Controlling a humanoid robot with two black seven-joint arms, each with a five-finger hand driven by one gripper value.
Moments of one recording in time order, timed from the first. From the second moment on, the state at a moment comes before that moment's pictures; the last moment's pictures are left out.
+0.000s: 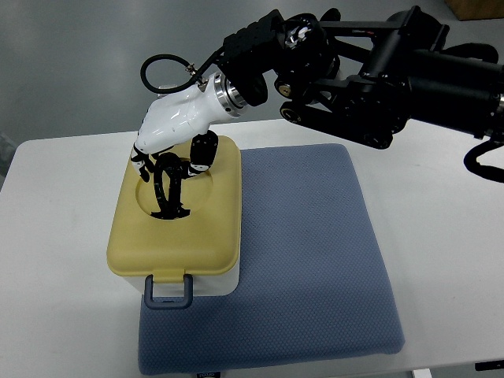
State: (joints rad) left arm -0.01 0.00 -0.02 -0.14 0.01 -0.07 -0.04; right arm 1.59 -0.05 0.06 0.95 -1.70 0.36 0.53
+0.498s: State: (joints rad) left arm -0.01 0.00 -0.02 -0.14 0.01 -0.07 -0.04; right arm 1.58 -0.05 0.06 0.96 -1.70 0.37 0.54
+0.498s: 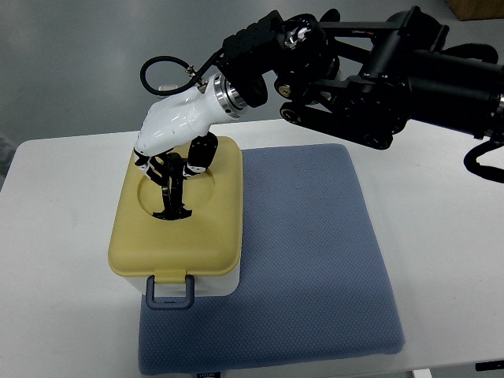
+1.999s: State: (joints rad) left arm -0.01 0.00 -0.02 -0.14 0.01 -0.07 -0.04; right arm 1.51 -0.54 0.08 0.89 -1.58 0.34 0.59
